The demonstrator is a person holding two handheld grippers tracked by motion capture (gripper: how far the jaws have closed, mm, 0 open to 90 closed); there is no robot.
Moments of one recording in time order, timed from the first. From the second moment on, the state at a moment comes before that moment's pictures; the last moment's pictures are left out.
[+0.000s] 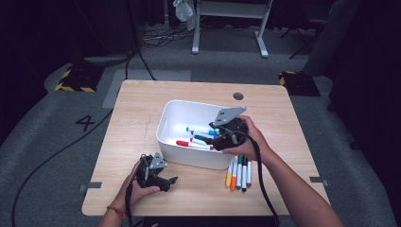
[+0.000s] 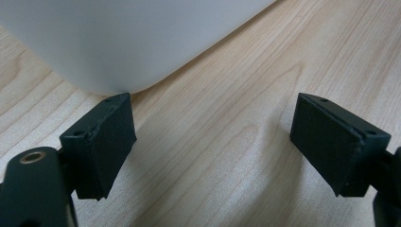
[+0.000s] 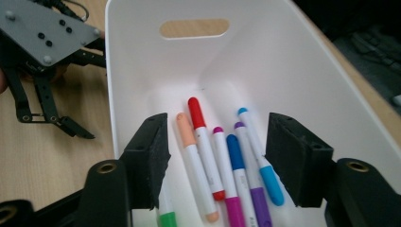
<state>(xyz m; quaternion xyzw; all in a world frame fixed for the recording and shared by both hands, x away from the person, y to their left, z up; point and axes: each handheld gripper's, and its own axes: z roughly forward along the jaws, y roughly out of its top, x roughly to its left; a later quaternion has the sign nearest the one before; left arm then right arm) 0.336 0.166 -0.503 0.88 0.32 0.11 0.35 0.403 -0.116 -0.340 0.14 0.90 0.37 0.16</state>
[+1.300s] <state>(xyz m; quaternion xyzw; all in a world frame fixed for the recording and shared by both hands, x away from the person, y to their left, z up) 0.336 0.166 -0.503 0.88 0.32 0.11 0.35 0.394 -0.261 -0.473 0.35 0.87 0.32 0.17</state>
